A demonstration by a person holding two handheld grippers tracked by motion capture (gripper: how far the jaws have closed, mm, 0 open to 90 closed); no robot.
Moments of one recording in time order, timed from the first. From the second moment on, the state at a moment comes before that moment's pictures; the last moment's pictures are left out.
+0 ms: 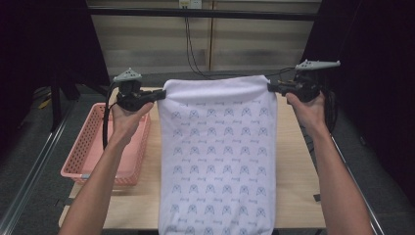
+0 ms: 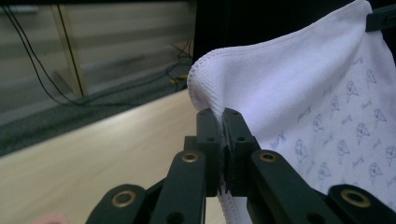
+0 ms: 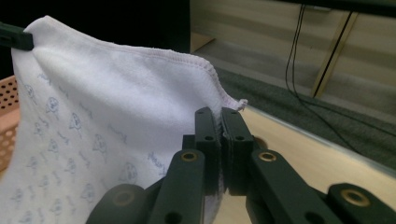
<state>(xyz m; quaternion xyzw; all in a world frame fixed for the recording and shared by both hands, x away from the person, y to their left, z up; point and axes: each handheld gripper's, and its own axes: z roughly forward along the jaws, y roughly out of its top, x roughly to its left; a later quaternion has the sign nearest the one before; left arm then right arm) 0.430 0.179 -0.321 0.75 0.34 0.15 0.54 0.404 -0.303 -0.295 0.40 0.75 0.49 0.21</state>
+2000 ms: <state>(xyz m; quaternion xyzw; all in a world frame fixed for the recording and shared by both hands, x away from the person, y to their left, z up) 0.269 0.163 -0.497 0.86 0.32 -0.02 0.40 0.216 -0.293 -0.493 0.42 0.83 0.36 -0.01</state>
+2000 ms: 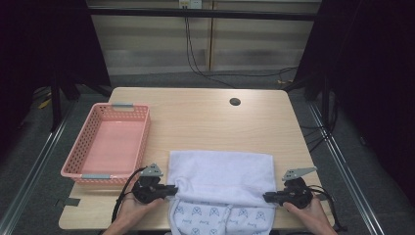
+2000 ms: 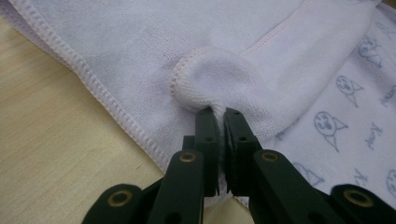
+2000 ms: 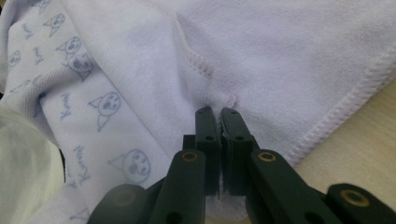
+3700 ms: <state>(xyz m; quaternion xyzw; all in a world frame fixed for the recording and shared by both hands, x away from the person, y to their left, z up) 0.424 0.107 -0.501 0.82 0.43 0.10 0.36 0.365 -0.319 -0.502 0.51 0.77 0.36 0.10</state>
